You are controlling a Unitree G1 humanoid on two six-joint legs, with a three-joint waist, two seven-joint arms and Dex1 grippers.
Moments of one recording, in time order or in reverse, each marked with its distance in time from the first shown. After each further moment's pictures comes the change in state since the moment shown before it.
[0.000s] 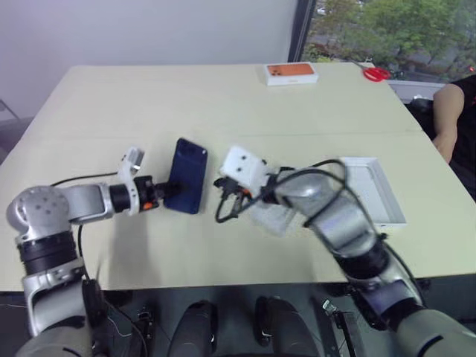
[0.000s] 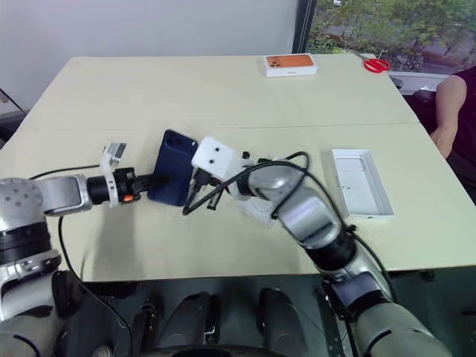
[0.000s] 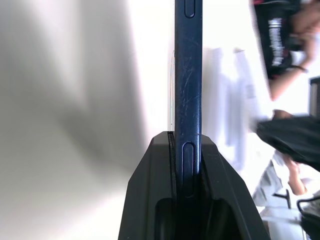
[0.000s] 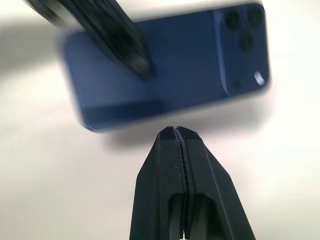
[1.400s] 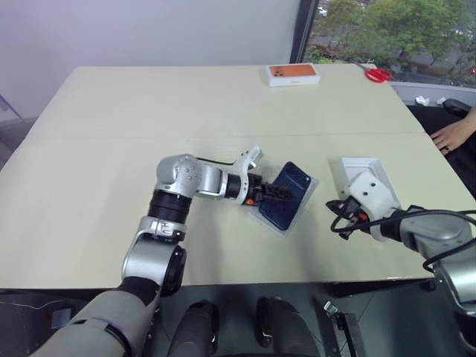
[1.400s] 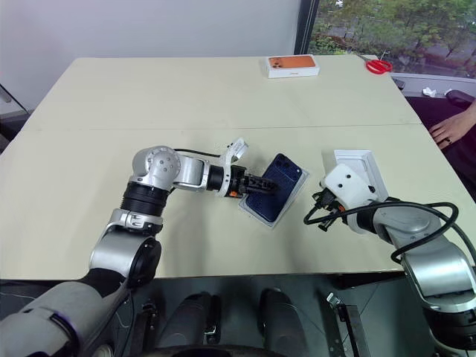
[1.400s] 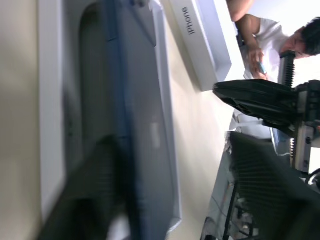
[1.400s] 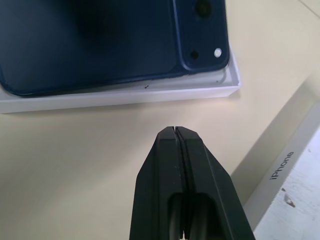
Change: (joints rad) left arm -0.328 -0.424 -0.430 0.375 0.341 -0.171 -0.157; right arm 0.589 -0.475 -0.503 -0.100 0.159 -0.110 -0.023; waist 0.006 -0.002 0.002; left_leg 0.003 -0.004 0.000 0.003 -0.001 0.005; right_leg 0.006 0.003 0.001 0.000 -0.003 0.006
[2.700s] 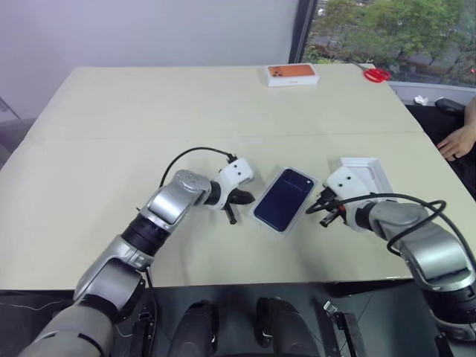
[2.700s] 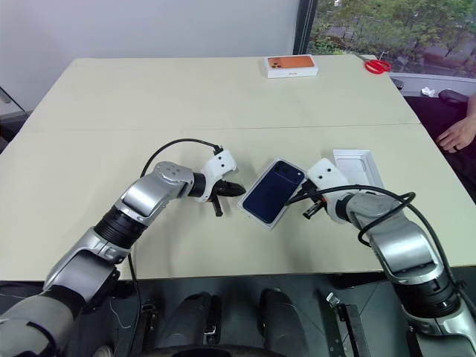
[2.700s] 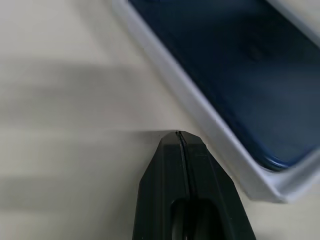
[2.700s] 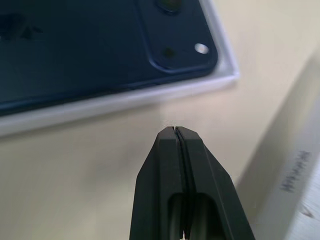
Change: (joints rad) left arm 0.202 0.325 -0.519 -0.296 0.529 -0.748 -0.420; right arm -0.183 0.085 0.222 0.127 -0.026 0.153 -0.207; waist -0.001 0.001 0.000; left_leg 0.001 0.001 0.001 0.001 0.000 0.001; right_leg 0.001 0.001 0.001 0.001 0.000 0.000
